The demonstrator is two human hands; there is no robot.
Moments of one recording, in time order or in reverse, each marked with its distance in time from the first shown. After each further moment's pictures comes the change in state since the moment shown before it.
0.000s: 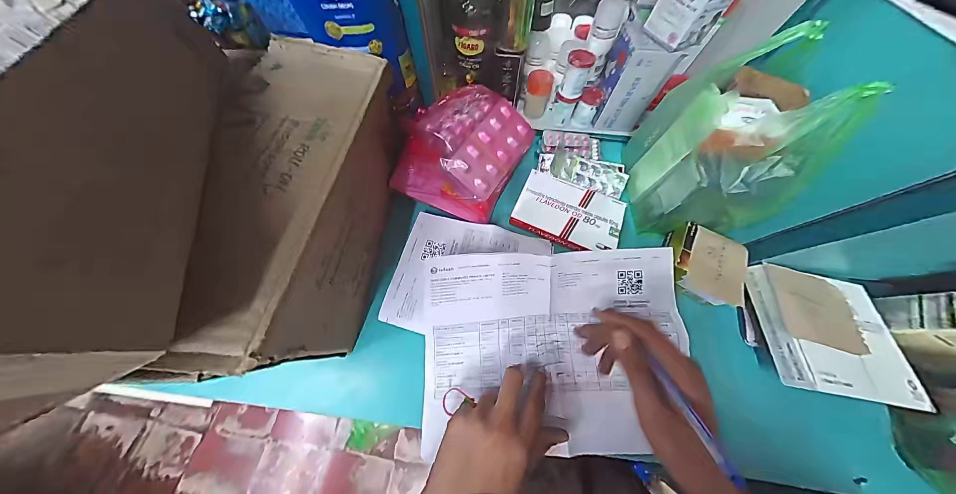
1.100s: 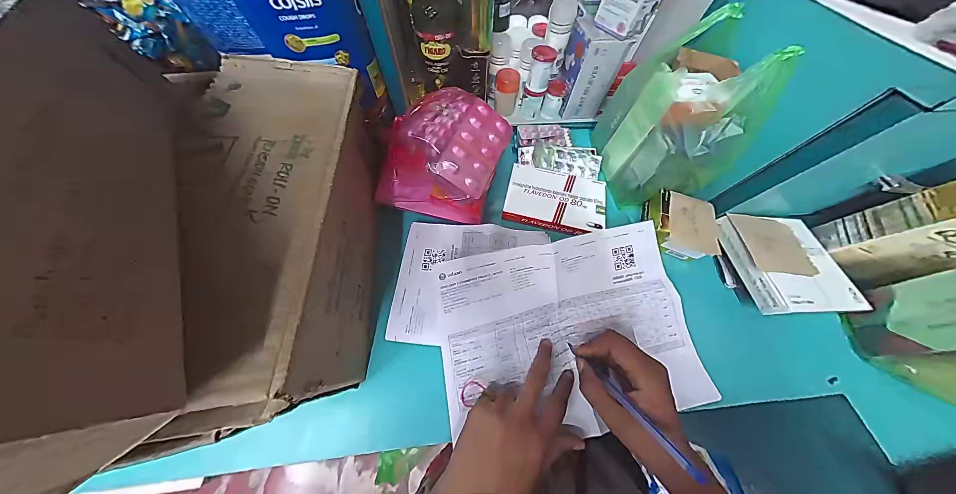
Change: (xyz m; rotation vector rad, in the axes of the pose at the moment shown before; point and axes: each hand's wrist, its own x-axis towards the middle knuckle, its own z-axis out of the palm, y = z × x) left_hand -0.012 -0.036 0.008 -0.096 -0.038 0.293; right_hand -0.057 0.014 0.056 -0.050 0.178 0.092
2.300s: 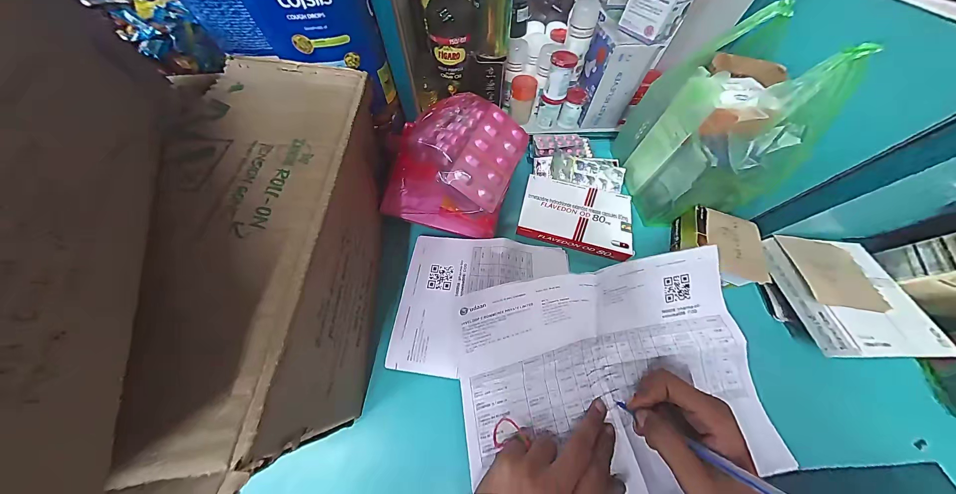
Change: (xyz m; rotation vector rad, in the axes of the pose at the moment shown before) left_hand 0.002 0.002 0.013 -0.115 0.055 0.089; right_hand 0.003 0.000 -0.027 0.115 -0.112 0.114
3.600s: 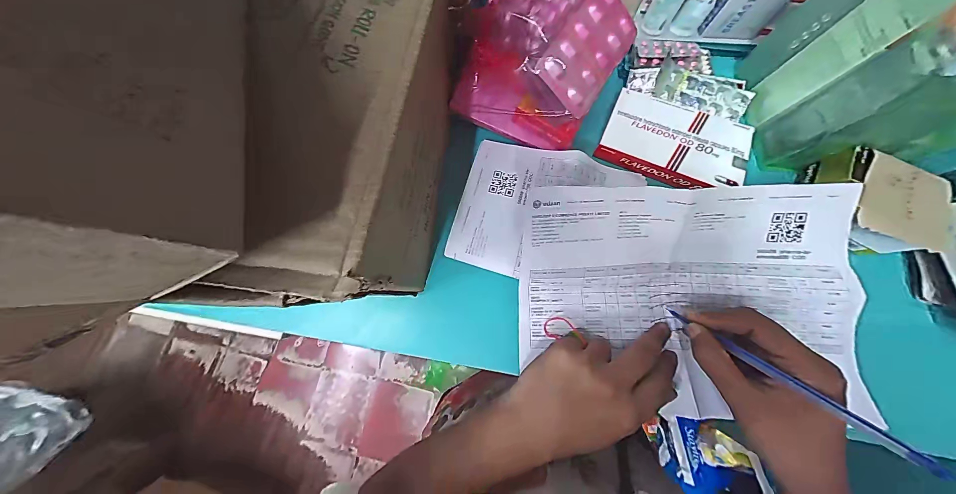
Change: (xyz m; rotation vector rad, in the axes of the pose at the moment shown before) left_hand 0.005 0.000 0.003 0.066 0.046 0.037; right_hand 0.006 0.004 0.007 -0.167 0.091 -0.096
